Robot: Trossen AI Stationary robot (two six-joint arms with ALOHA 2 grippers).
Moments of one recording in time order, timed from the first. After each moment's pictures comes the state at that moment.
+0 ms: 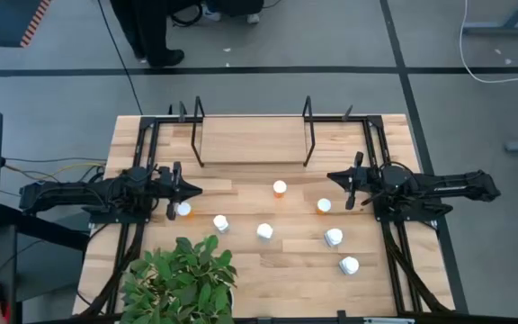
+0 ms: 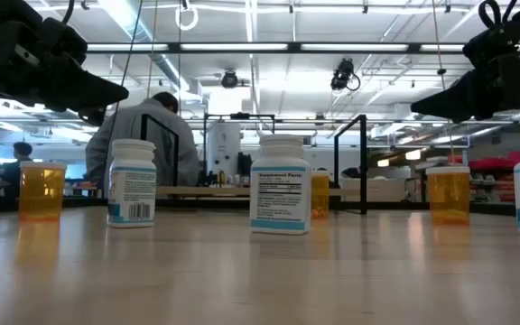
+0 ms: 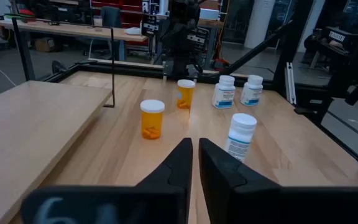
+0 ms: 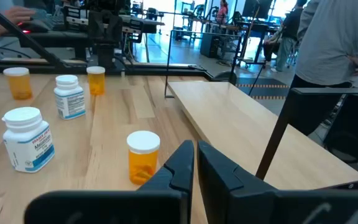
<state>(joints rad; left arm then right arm) 0.11 0.28 0.01 0.20 0.09 -0.09 0.00 0.13 0.03 -0.01 0.31 -0.07</state>
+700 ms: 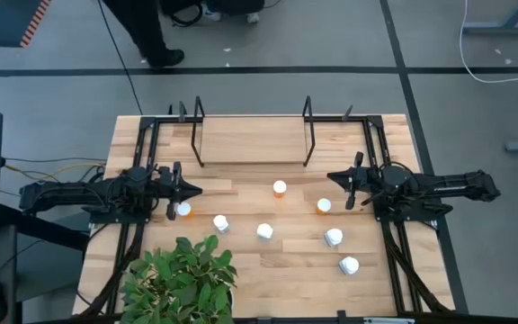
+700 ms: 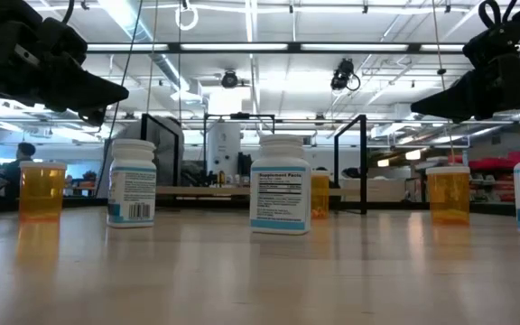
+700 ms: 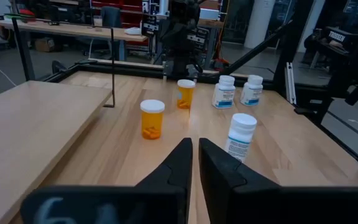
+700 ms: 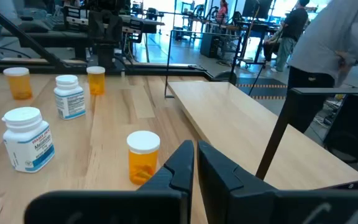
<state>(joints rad) 0.11 0.28 0.01 0.20 0.09 -0.09 0.00 0.13 0.03 -0.01 0.31 -0.07</state>
